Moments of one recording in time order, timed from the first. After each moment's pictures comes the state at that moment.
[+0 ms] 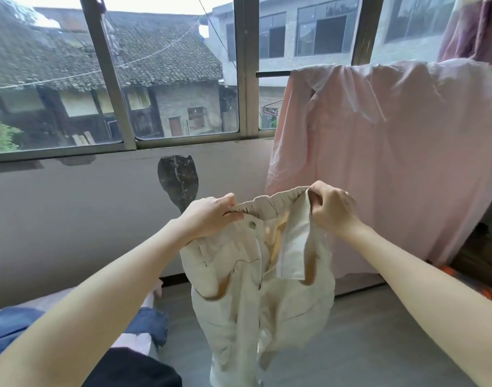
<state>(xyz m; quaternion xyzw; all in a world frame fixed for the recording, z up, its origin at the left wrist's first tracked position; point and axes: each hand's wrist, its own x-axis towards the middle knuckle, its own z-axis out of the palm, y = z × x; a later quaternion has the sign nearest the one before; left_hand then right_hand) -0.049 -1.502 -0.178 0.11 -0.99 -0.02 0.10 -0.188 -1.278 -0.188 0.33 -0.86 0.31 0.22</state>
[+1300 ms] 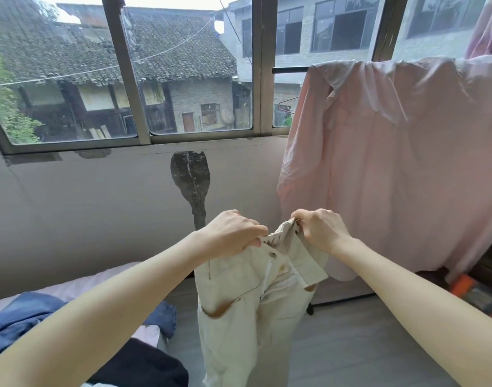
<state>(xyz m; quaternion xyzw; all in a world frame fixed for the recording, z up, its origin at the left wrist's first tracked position) -0.034 -1.477 -0.189 -0.09 -0.98 0.13 0.08 -0.175 -1.309 -0.217 0.41 -0.90 0.13 0.12</state>
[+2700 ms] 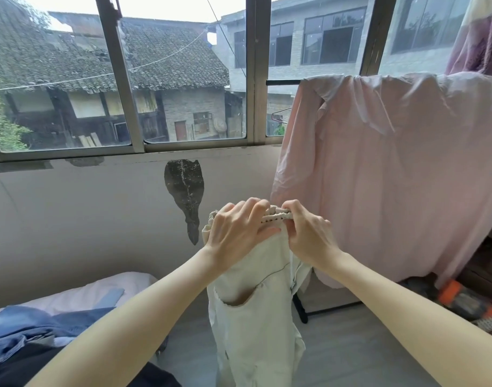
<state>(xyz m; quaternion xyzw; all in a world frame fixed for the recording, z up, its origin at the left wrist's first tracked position) -0.038 -1.456 -0.194 -0.08 -0.84 0.07 0.52 -0.126 -1.313 -0.195 0.44 -0.82 0.29 0.21</state>
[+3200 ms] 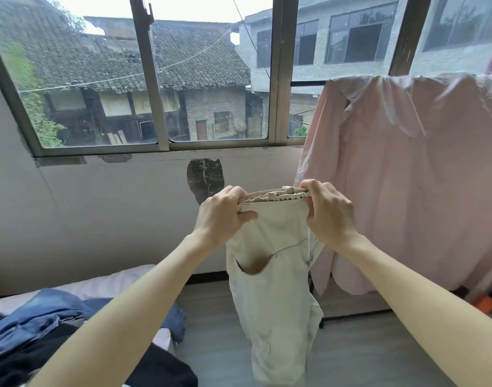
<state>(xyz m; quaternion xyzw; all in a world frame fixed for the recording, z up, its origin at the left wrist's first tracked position) -0.009 -1.503 -0.165 0.16 -0.91 -0.12 0.36 -0.132 -1.335 -0.165 0.42 -0.79 0.30 0.33</state>
